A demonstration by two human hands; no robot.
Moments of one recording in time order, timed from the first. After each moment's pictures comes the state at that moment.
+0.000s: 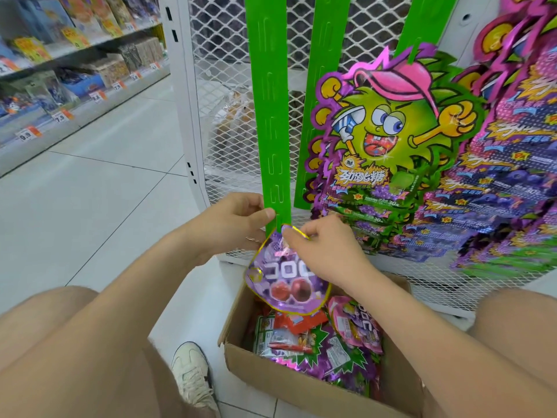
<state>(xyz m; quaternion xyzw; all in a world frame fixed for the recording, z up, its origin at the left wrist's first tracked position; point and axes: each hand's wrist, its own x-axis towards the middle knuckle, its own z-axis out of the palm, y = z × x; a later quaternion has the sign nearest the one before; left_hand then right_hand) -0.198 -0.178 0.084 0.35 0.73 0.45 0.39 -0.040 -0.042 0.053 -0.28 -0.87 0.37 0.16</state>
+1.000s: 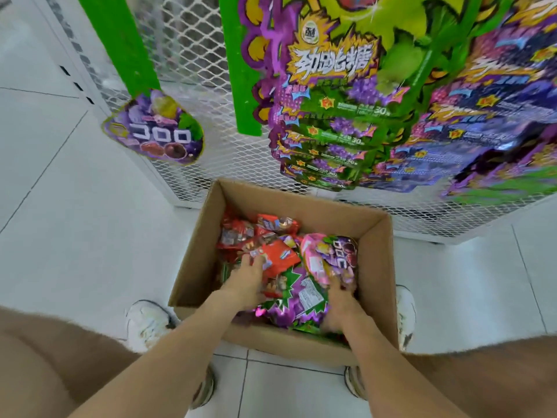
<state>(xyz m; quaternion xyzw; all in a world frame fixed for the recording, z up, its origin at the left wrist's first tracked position) -0.110 -0.143 -0.249 0.40 0.82 0.02 0.41 0.098 -0.011 -0.233 -0.49 -0.74 0.33 -0.33</state>
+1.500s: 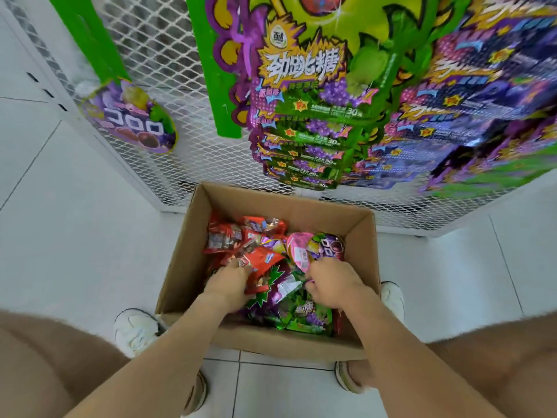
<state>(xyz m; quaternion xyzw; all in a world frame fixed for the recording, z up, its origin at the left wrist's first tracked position) -0.112 -0.141 -0.248 0.44 0.82 -0.04 0.36 0.081 0.026 -0.186 -0.28 -0.91 0.16 -0.26</state>
